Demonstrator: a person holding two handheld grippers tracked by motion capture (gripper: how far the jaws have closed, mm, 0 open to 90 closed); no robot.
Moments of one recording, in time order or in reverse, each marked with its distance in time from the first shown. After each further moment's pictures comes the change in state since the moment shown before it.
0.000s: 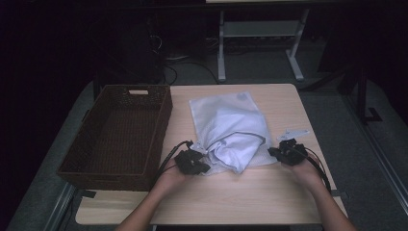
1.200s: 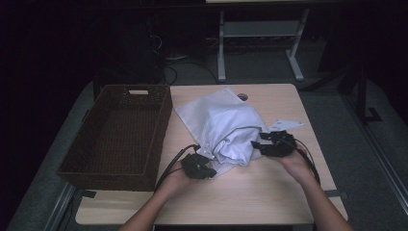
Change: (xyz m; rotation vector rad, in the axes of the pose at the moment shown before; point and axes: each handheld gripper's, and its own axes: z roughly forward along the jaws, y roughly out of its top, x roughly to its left) left arm -0.016 0.007 0.014 -0.004 -0.075 0.067; right arm 0.010 0.043 -0.002 -0.188 0.039 0.002
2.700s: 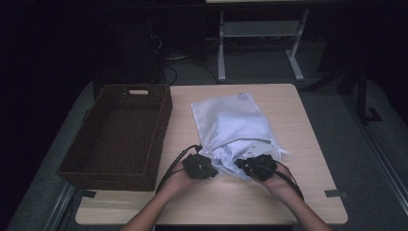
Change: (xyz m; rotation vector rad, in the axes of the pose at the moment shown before) left arm -0.005 0.003 0.003 -0.010 0.022 0.009; right arm 0.092 -0.009 0.013 0.086 0.117 -0.172
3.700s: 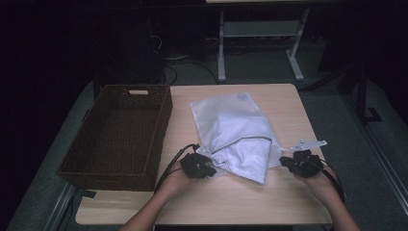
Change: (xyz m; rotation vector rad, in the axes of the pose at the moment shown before) left arm 0.004 -0.003 -0.004 -0.003 0.000 -0.030; right arm -0.079 -0.074 -0.067 0.087 -0.149 0.220
